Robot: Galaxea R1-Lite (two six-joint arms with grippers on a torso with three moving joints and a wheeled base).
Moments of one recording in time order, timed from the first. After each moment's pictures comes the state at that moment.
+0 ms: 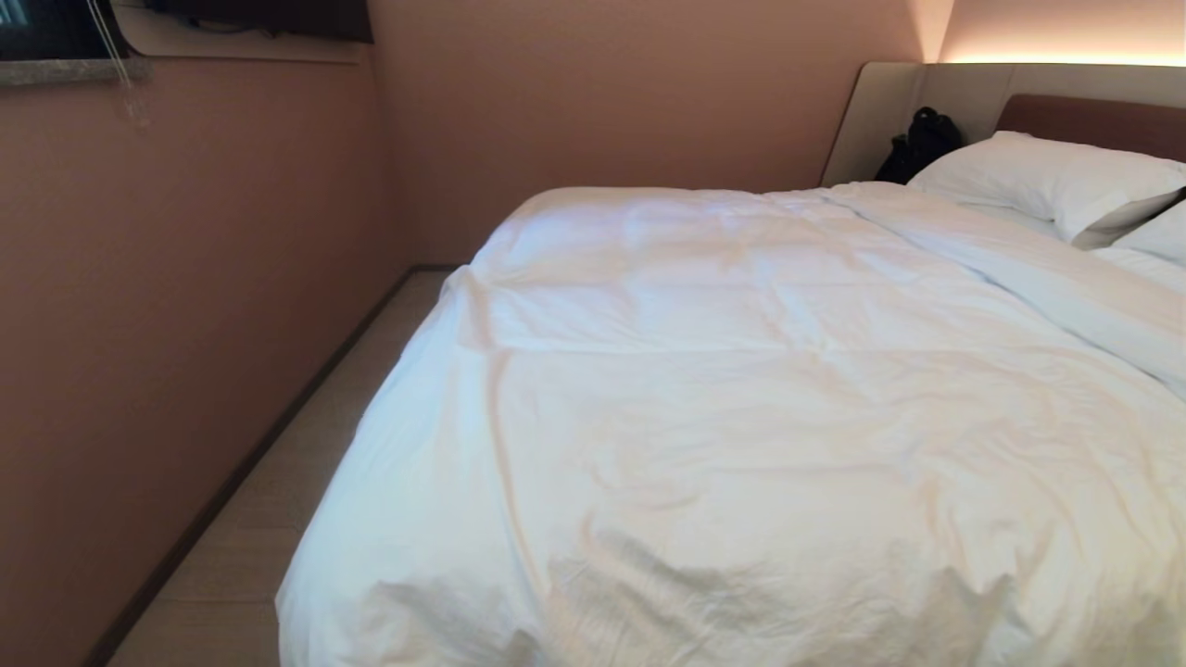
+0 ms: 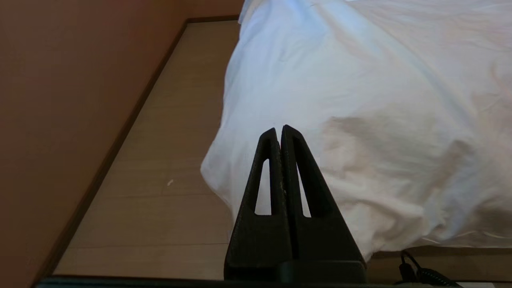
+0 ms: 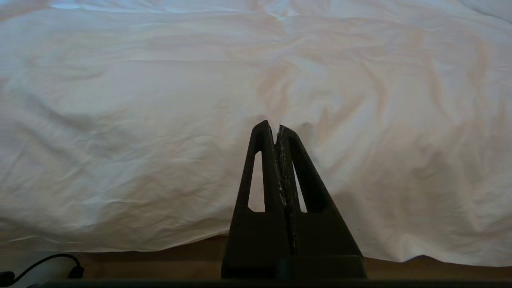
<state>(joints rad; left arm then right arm) 0.01 0.00 0.00 0.02 -0.03 0.05 0.00 0.00 0.00 0.00 0.02 -0.02</state>
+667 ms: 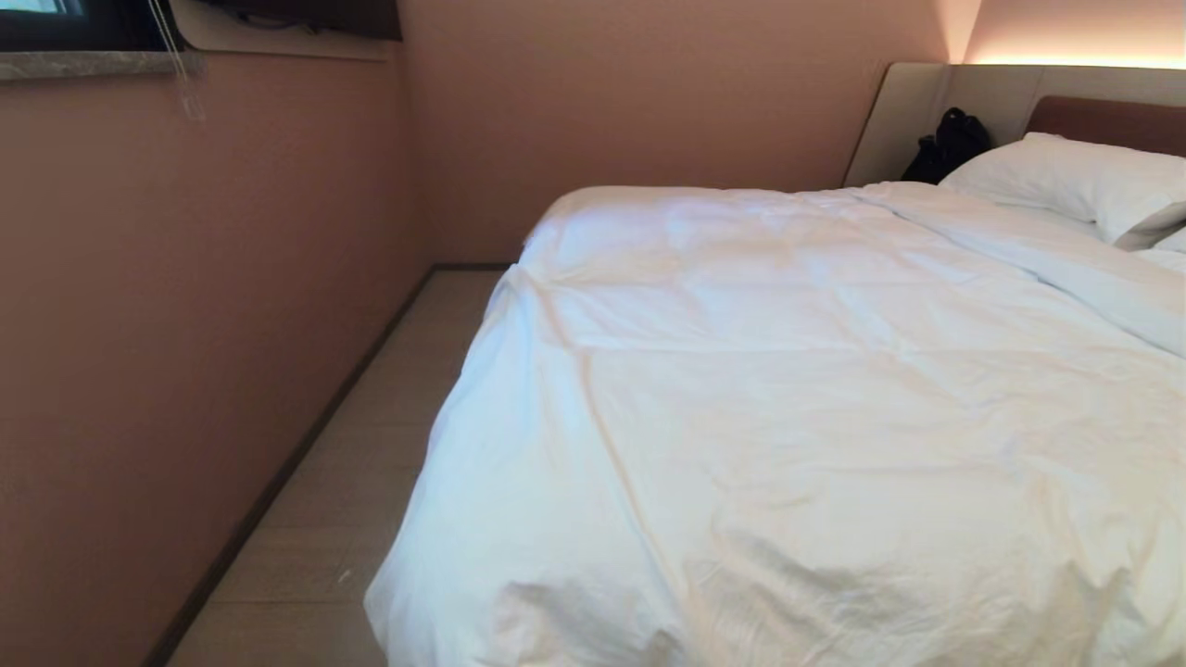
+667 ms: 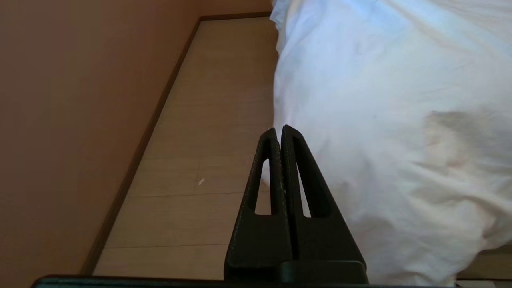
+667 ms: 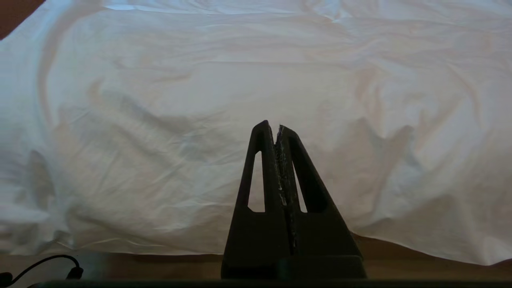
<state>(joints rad) 0.01 0.00 0.00 0.02 -0.03 0.05 0.00 0.00 0.00 0.00 0.02 -0.02</state>
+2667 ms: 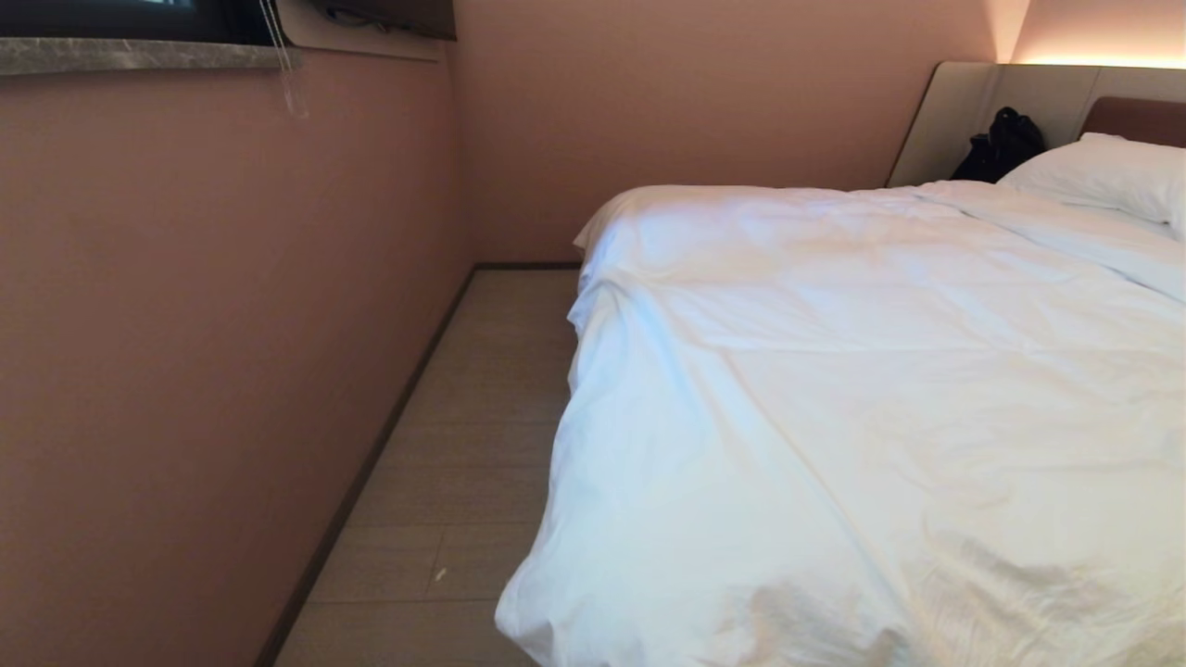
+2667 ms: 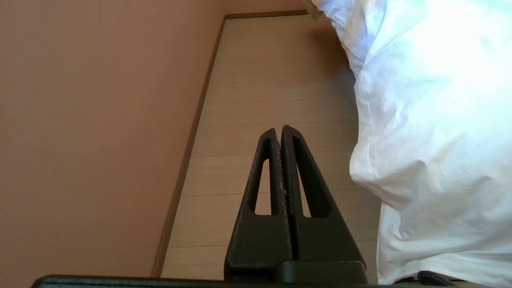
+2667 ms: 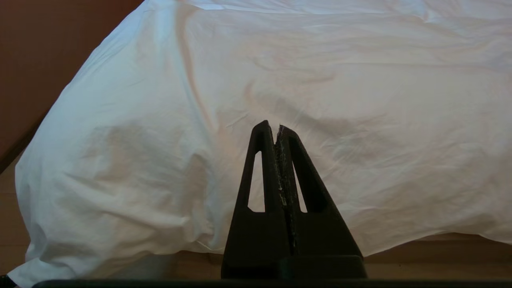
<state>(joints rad) 0.01 0.00 0.00 0.02 -0.03 0.04 0.00 0.00 0.00 0.00 0.02 -0.02</state>
